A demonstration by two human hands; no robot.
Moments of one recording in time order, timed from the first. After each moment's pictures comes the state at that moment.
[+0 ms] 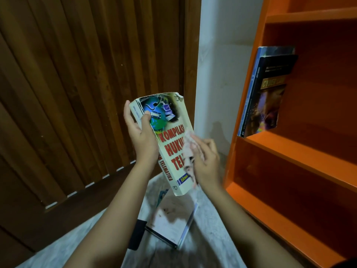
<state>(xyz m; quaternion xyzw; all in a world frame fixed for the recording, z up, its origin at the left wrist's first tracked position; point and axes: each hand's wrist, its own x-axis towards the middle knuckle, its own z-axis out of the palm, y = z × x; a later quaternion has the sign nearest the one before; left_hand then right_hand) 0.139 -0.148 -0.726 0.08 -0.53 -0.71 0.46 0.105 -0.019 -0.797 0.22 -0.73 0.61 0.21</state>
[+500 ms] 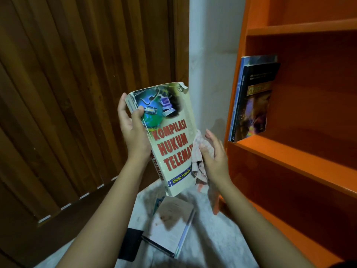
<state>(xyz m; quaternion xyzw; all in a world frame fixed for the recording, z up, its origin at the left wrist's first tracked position) 0.142 -0.138 -0.690 0.00 -0.52 -0.73 0.45 0.084 0.023 -0.783 0.20 -0.73 0.64 0.13</state>
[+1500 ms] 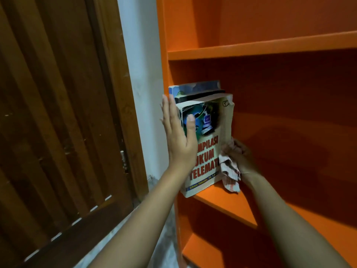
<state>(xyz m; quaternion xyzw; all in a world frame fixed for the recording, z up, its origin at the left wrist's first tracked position) -0.074 0.055 -0.684 -0.15 -0.70 -0.51 0.48 -0.118 0.213 -0.743 0.13 -0.62 0.77 0.07</state>
